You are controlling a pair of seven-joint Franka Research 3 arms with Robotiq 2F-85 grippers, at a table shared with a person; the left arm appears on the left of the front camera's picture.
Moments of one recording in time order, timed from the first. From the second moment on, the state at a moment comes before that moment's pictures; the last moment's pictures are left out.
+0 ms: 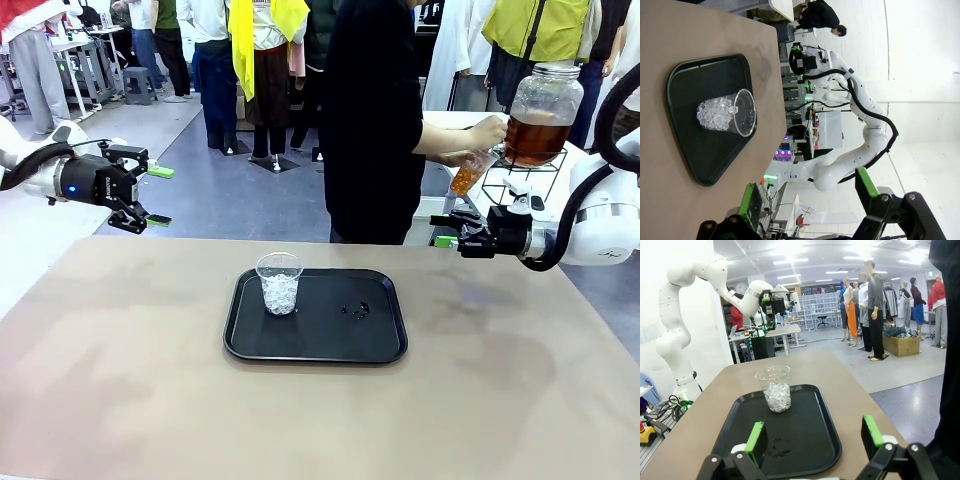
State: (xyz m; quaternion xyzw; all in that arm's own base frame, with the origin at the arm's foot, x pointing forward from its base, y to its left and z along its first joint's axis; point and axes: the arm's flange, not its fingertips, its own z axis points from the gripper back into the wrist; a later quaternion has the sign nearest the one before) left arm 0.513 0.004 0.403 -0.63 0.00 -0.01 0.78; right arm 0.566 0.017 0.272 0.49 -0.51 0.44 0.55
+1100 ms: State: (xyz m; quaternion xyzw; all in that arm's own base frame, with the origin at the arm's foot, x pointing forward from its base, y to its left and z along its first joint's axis) left arm 0.513 0.004 0.403 -0.63 0.00 -0.01 0.78; right arm 0.566 0.017 0.272 0.49 -0.51 0.44 0.55
